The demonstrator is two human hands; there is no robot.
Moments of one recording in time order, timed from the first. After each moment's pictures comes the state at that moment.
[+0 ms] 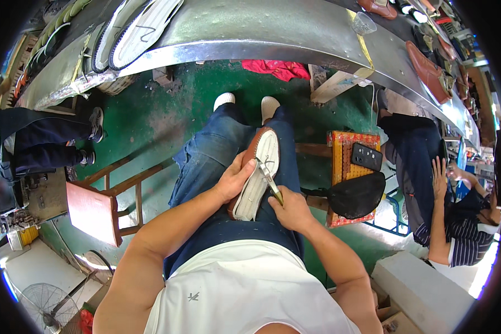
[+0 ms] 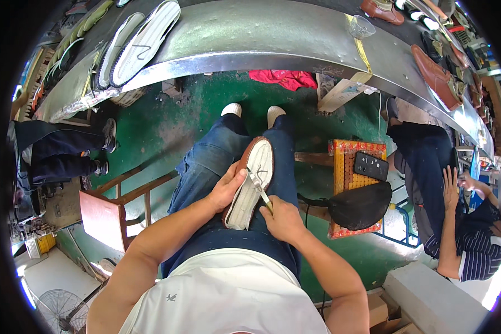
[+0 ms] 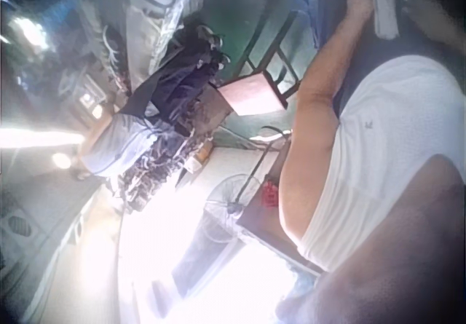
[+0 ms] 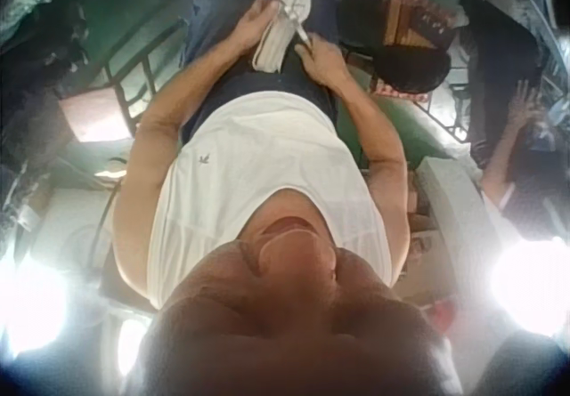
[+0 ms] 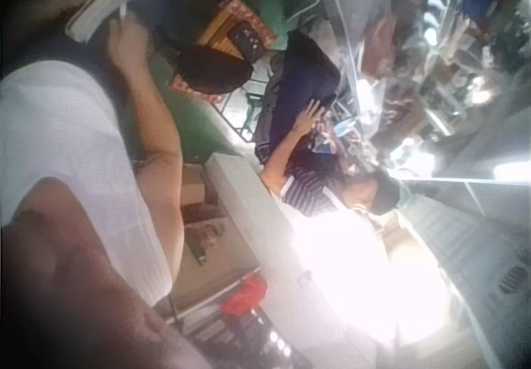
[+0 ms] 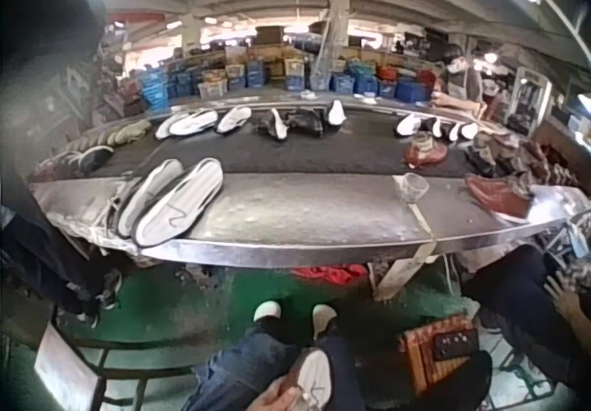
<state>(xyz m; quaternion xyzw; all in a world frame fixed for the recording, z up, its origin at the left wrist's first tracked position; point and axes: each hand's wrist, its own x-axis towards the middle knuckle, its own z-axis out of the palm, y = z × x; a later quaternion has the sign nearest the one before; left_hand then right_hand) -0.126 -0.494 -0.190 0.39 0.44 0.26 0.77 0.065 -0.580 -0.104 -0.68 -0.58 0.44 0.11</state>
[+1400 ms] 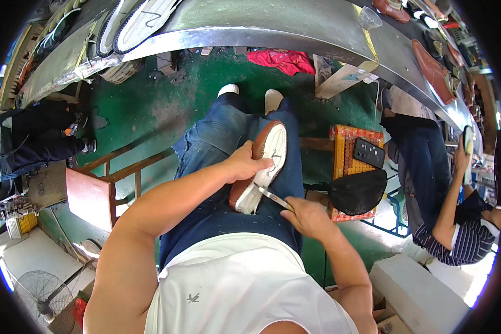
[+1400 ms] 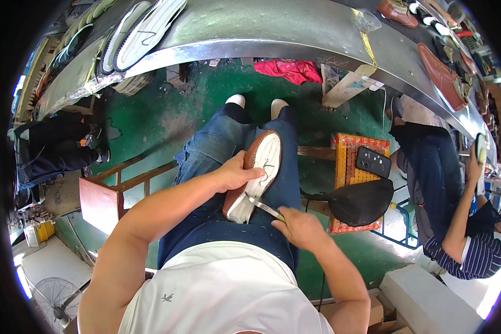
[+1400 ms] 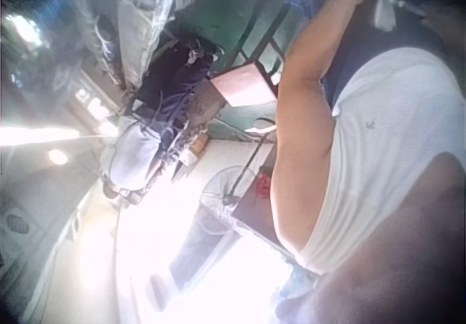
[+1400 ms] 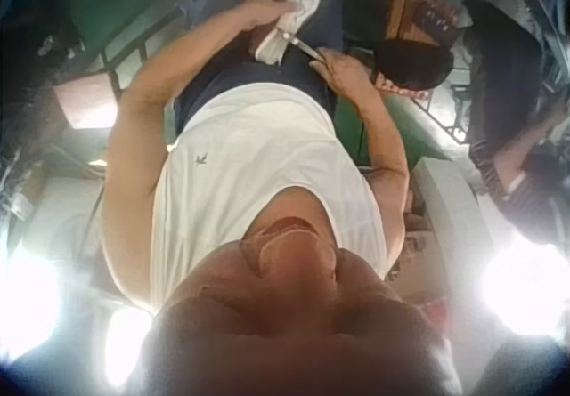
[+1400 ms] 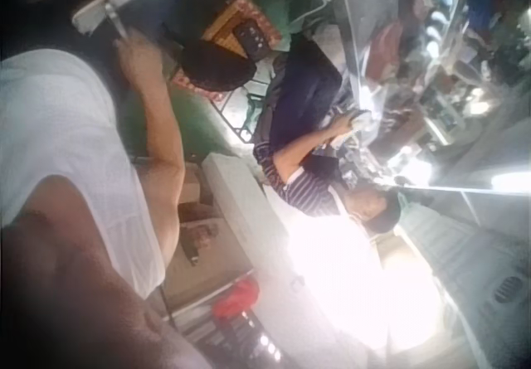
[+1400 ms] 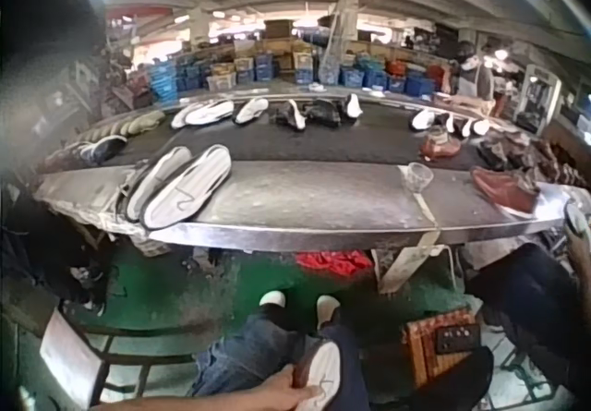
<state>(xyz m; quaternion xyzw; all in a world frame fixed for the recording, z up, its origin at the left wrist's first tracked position) -0.108 -0.466 -0.158 0.47 0.51 0.05 0.72 0.111 -0.619 -0.087 -0.57 -0.71 0.42 0.02</state>
